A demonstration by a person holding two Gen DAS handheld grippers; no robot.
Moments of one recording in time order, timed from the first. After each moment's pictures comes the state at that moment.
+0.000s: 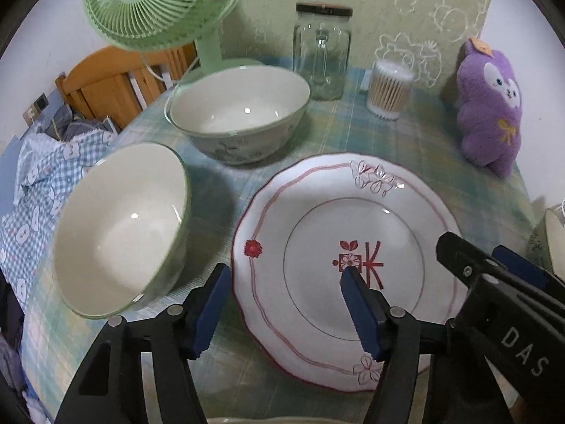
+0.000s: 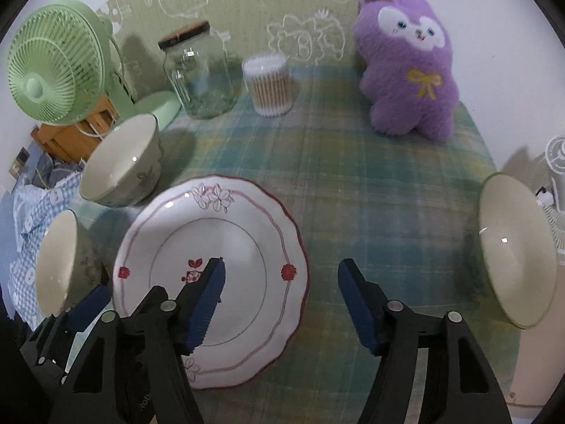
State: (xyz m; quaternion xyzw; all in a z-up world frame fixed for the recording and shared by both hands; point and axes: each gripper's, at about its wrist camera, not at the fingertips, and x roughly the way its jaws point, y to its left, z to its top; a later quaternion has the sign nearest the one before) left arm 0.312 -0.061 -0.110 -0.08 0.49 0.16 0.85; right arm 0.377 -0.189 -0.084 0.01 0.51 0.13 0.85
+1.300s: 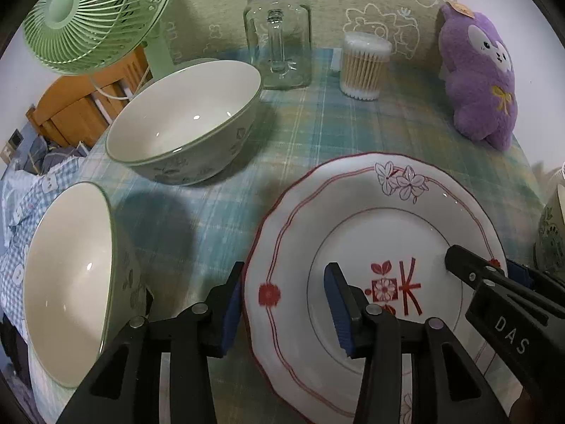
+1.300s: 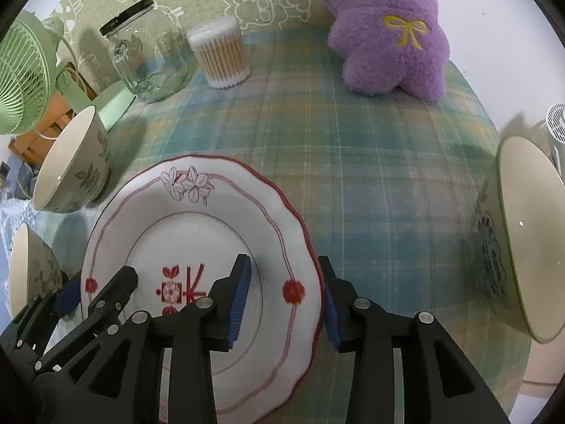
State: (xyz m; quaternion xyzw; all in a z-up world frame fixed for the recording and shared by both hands) left arm 0.348 -0.068 -0.124 -0.04 0.51 0.10 0.85; right arm 0.406 -0.207 -0.122 0.02 0.55 0.09 0.83
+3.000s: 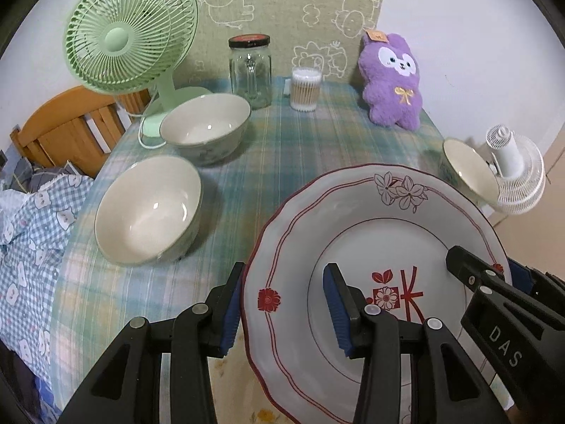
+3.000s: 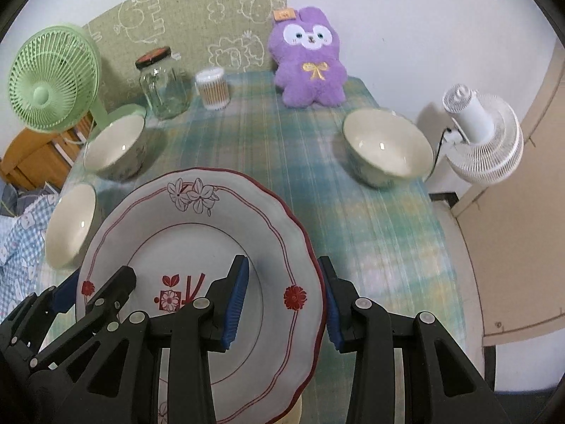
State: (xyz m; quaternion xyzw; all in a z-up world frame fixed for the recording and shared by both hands) left arm 0.220 -0.069 -0.049 -0.02 0.48 0.00 0.88; right arm 0.232 -0.210 -0.025 0.03 0.51 -0.02 0.86
